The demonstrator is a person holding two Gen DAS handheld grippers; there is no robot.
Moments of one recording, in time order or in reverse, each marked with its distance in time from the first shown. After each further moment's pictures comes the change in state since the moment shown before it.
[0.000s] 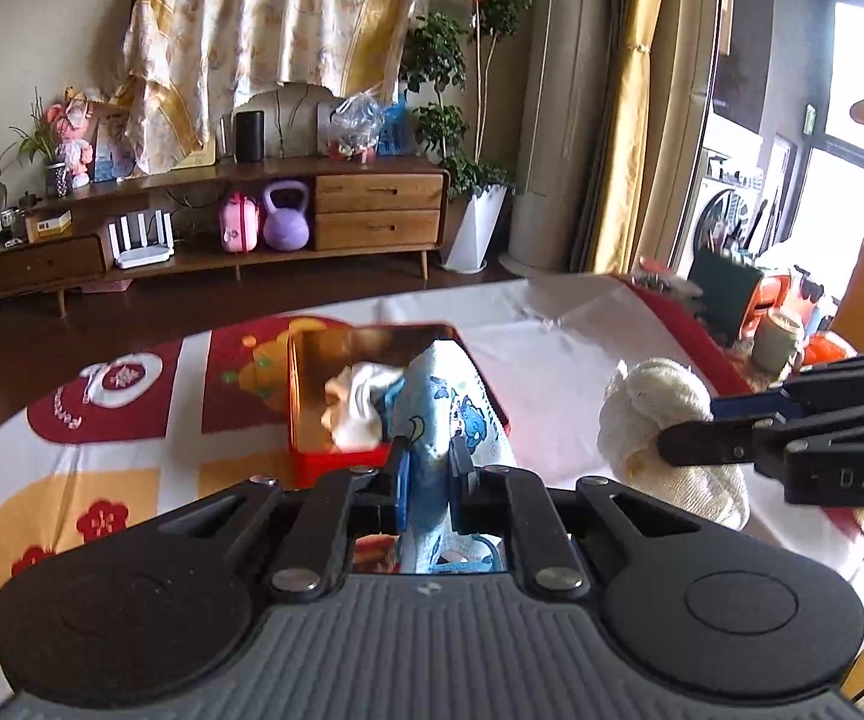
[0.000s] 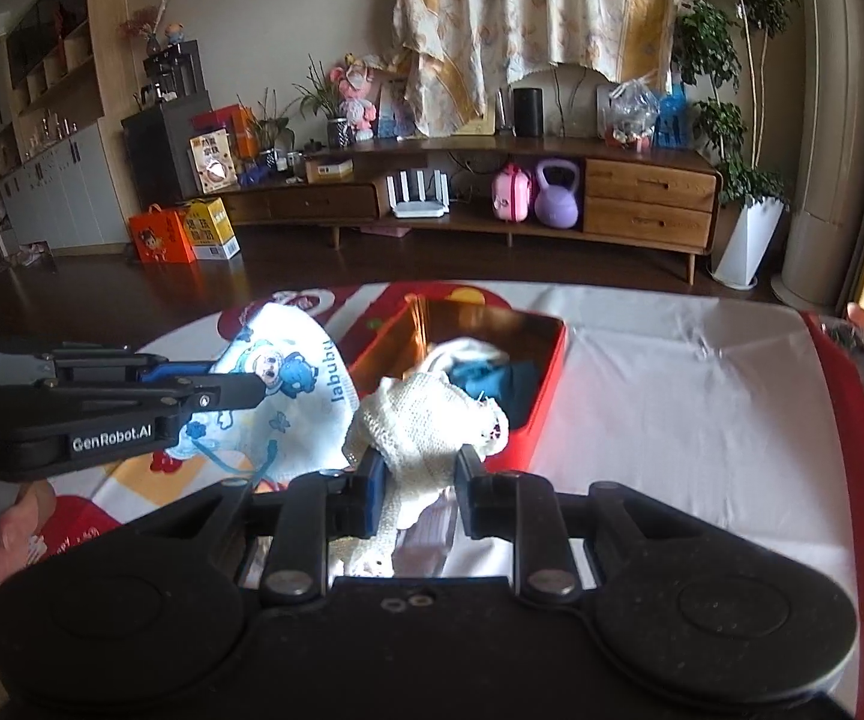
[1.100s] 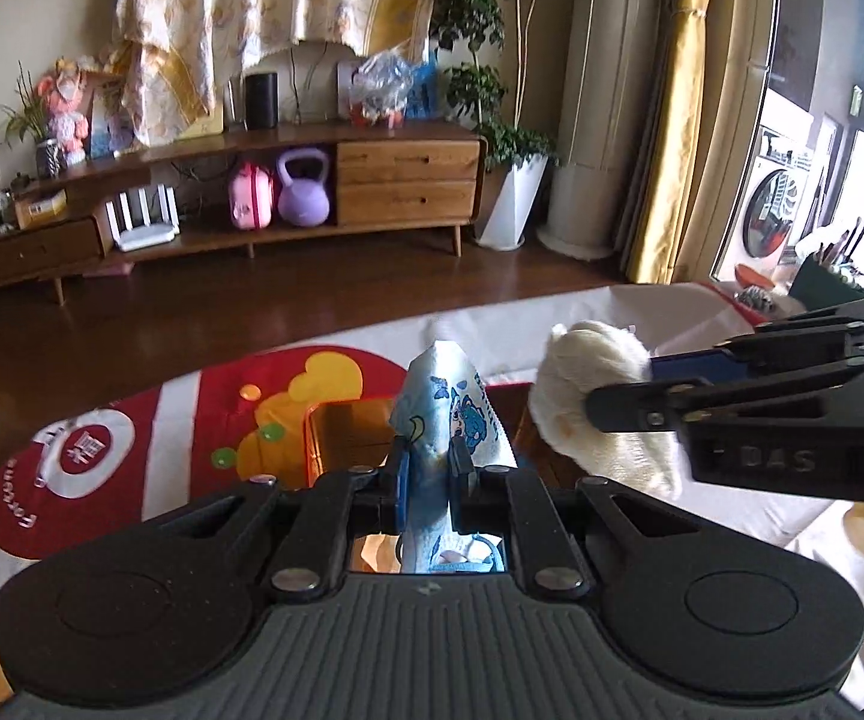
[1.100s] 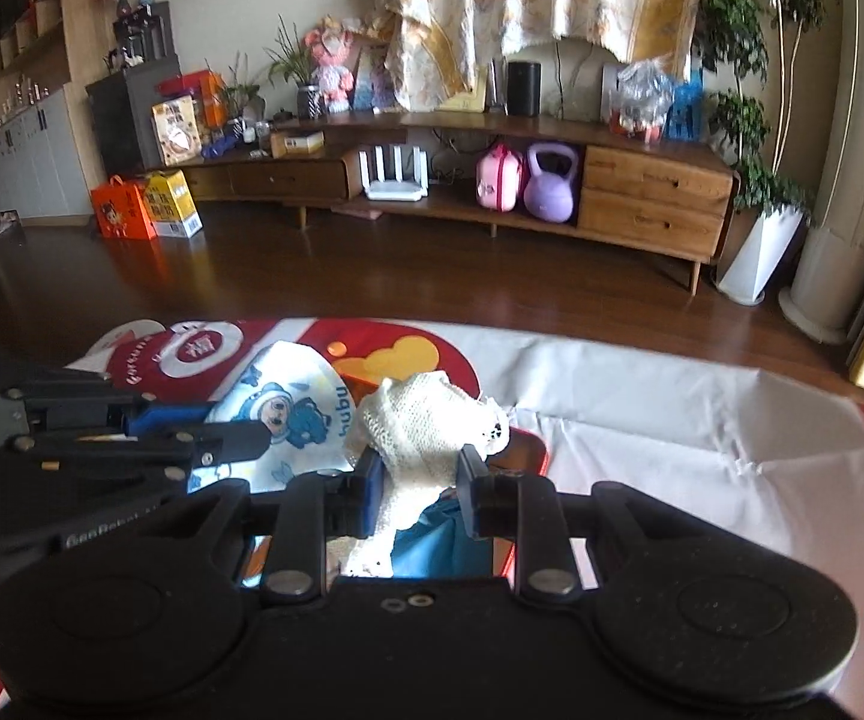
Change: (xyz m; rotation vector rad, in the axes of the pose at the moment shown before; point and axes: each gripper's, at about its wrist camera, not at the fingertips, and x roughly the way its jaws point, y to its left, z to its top) left arm 0.173 0.048 0.069 -0.007 0.094 0.048; right arm 0.184 -0.053 0.075 -0.019 0.093 -0.041
